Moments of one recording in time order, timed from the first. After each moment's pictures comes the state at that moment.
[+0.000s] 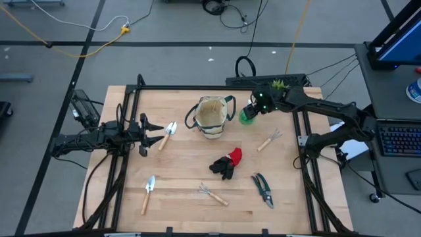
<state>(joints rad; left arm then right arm) 0.08 0.01 0.04 0.00 -0.03 -0.03 -0.51 1.31 0.98 -0.62 0.03 0.54</state>
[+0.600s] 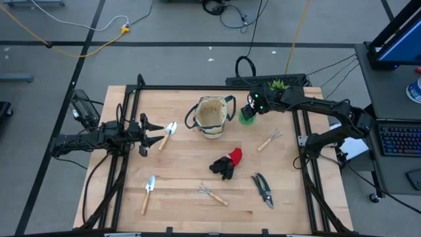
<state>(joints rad) 0.08 0.01 0.04 0.00 -0.03 -0.02 -0.51 1.37 0.98 -0.60 0.05 0.56</state>
